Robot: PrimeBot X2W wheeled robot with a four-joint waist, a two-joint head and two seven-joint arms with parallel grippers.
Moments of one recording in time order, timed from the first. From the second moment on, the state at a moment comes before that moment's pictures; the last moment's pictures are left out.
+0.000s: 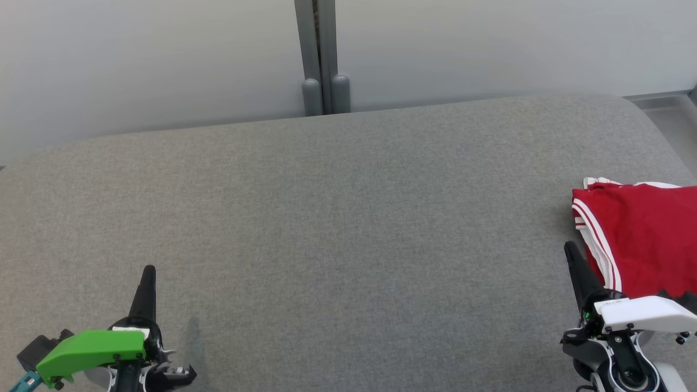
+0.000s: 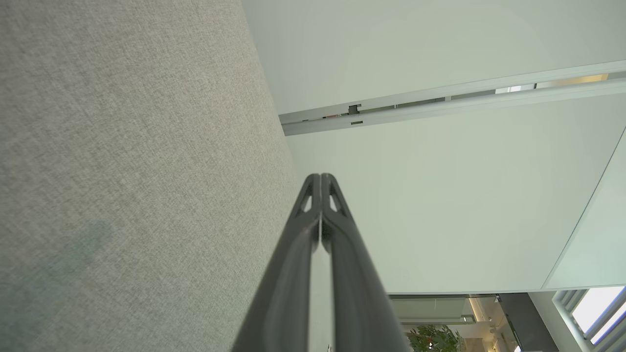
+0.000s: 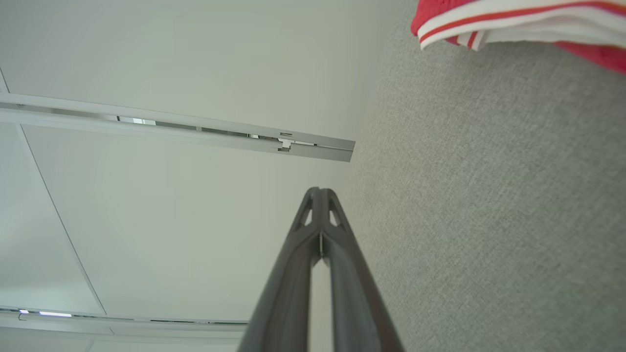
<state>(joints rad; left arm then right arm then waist) -0.08 0.04 0.10 0.26 -1.45 -0.12 0.07 -0.11 -0.05 -0.10 0.27 1.46 0.13 0.07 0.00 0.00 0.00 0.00</state>
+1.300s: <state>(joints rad) -0.10 0.05 0.11 0.25 -1.61 -0.13 0.11 -0.11 -0.05 -0.11 0.25 1.61 0.13 0.11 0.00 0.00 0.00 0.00</state>
